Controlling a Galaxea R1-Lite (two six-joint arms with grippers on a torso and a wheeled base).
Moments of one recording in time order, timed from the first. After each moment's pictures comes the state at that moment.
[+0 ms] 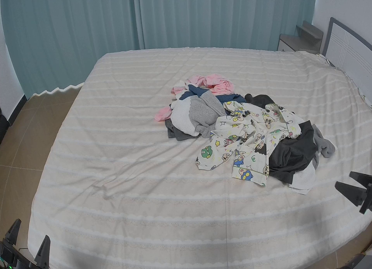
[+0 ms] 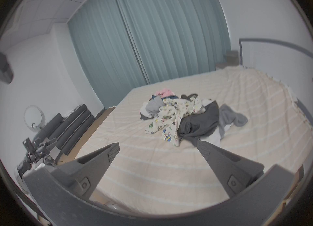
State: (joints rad) left arm 0.00 0.02 -0.02 0.00 -0.03 0.00; right arm 0.11 0.77 -0.39 -0.08 0.25 0.17
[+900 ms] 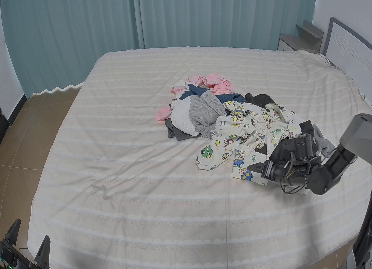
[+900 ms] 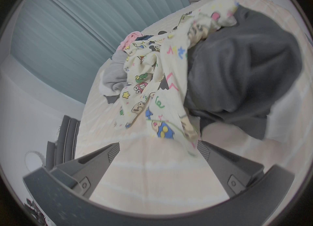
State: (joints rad) left arm 0.00 0.02 -0.02 0.00 -0.03 0.00; right arm 0.28 2.11 -0.74 -0.72 0.12 0.58
